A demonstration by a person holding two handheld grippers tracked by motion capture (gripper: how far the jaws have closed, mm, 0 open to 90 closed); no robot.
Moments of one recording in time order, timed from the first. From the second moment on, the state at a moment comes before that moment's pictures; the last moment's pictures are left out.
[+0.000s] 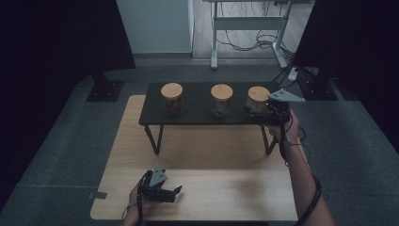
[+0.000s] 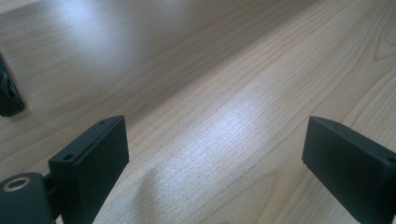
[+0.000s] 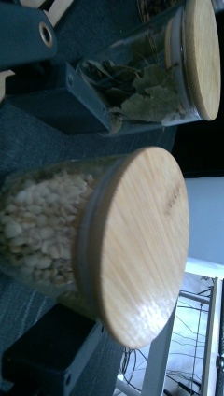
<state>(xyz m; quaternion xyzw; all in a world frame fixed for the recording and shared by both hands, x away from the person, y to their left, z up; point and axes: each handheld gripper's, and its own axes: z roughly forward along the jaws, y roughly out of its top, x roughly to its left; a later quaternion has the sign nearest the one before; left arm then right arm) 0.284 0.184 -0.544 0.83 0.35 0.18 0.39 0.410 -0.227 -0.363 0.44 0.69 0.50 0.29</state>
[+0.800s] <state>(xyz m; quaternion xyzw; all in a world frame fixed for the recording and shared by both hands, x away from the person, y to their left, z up) 0.283 0.184 -0.545 0.83 0.35 0.18 0.39 0.364 -0.238 -0.377 0.41 0.70 0.52 0.28</state>
